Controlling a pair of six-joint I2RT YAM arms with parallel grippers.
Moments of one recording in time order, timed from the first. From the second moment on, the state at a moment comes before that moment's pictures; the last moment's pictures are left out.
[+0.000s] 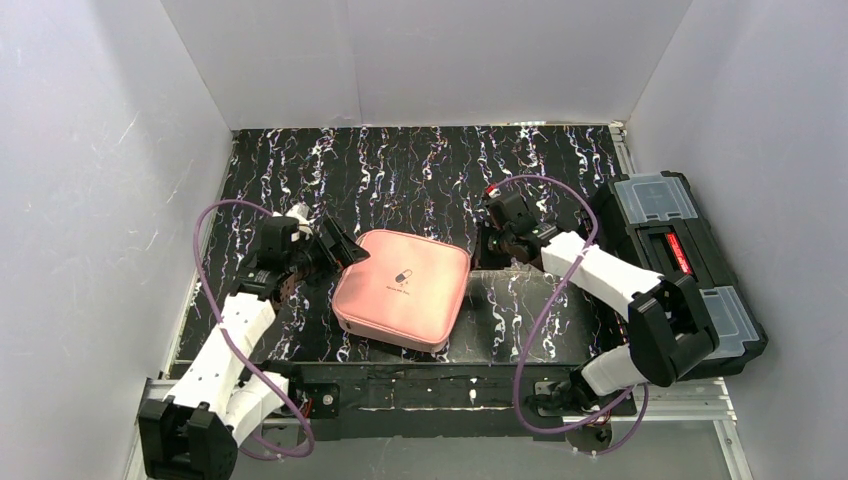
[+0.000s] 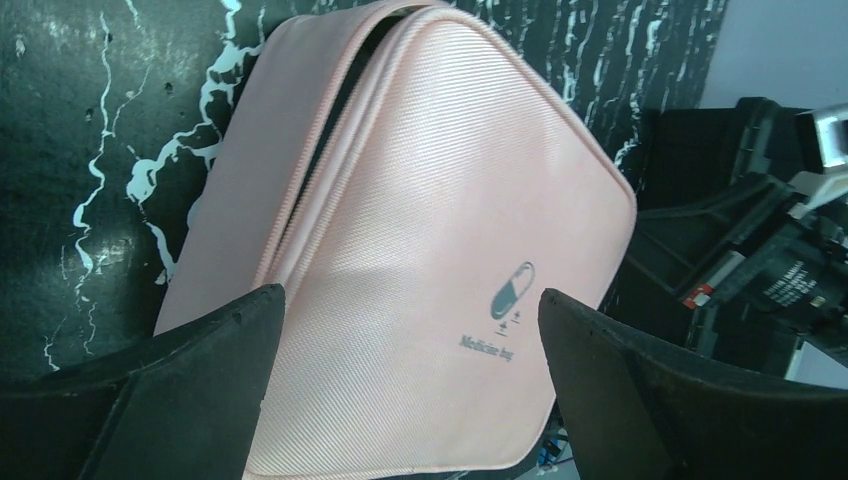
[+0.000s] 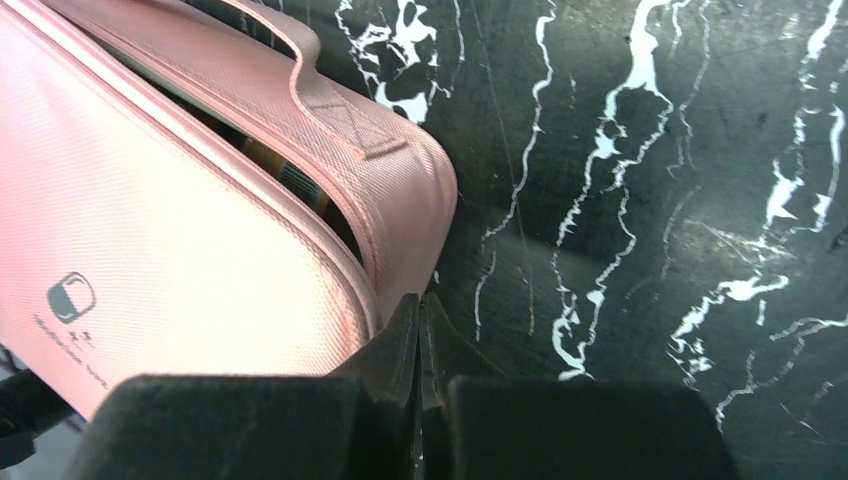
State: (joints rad) left arm -0.19 0.94 0.68 -0.49 0.33 -0.75; right arm 0.60 1.45 0.96 -0.44 -0.13 0.58
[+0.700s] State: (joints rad) left arm -0.19 0.90 0.72 -0.54 0.31 -0.67; right arm 0.61 1.31 0.92 -0.55 -0.18 0.53
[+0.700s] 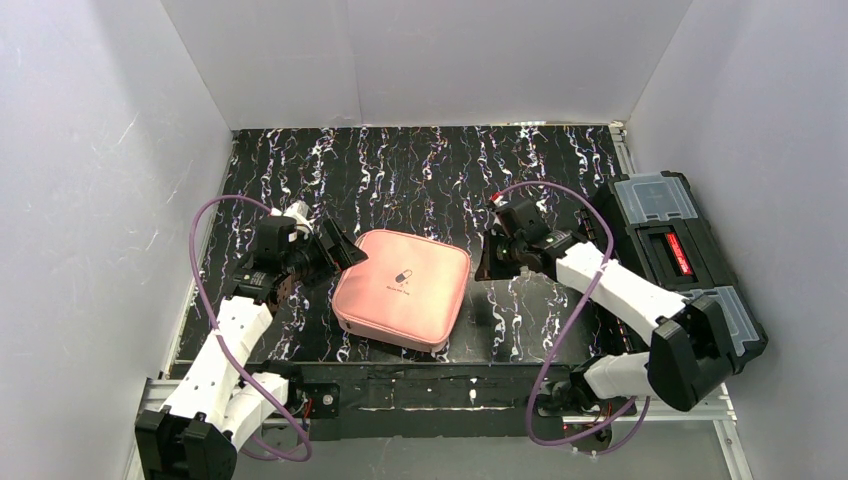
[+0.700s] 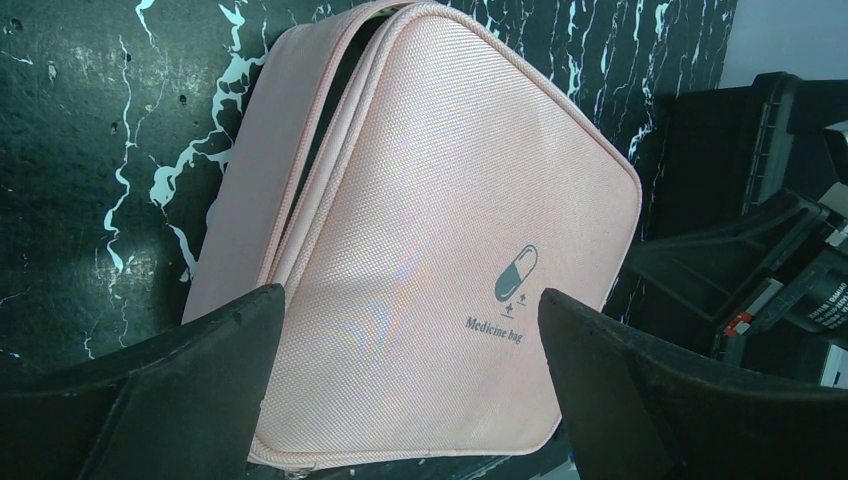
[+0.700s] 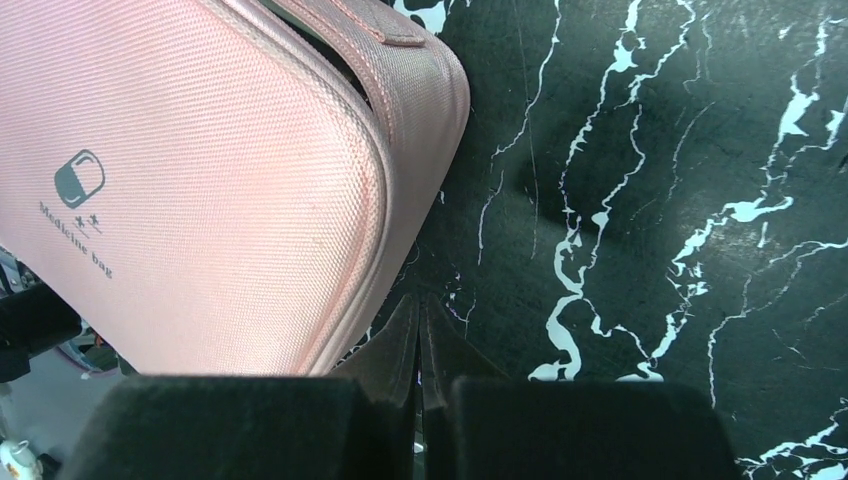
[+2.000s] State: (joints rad) left arm -0.19 0.84 0.70 -0.57 0.26 -0.59; right arm 0.72 1.30 1.06 -0.67 0.00 0.53
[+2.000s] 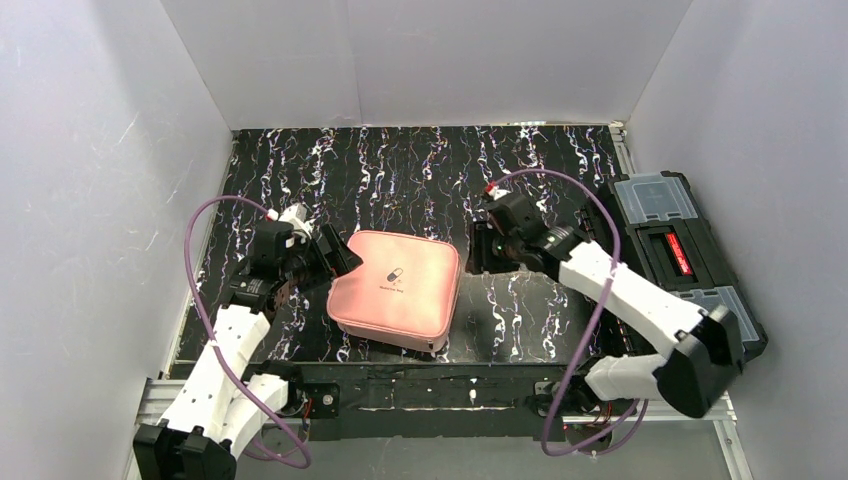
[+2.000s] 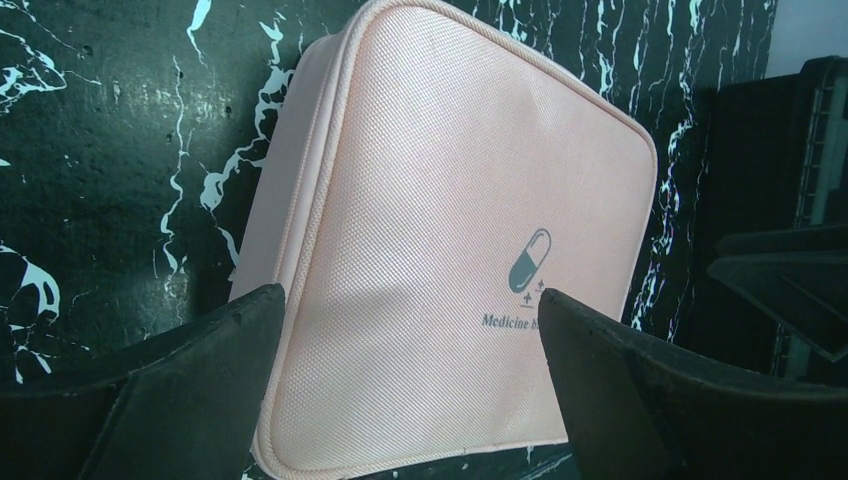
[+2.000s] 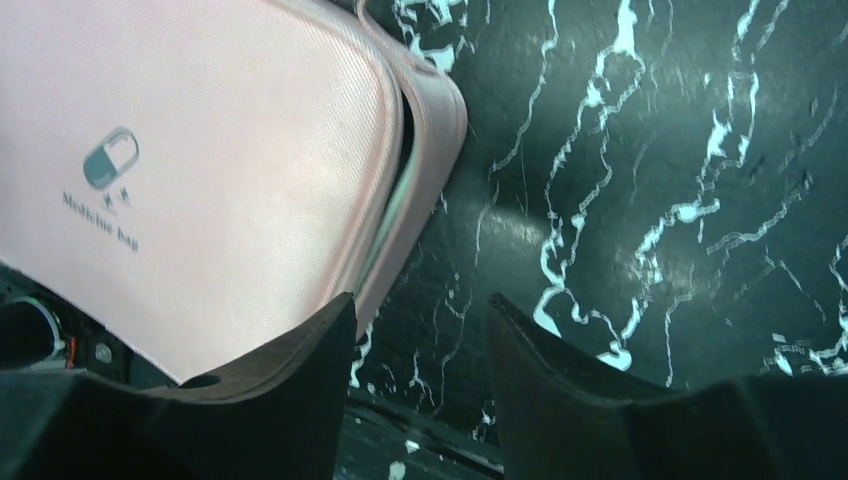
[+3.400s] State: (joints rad) left arm -0.19 0.67 0.71 -0.99 0.27 -0.72; right arm 1.33 1.10 0.67 -0.47 0.17 0.88
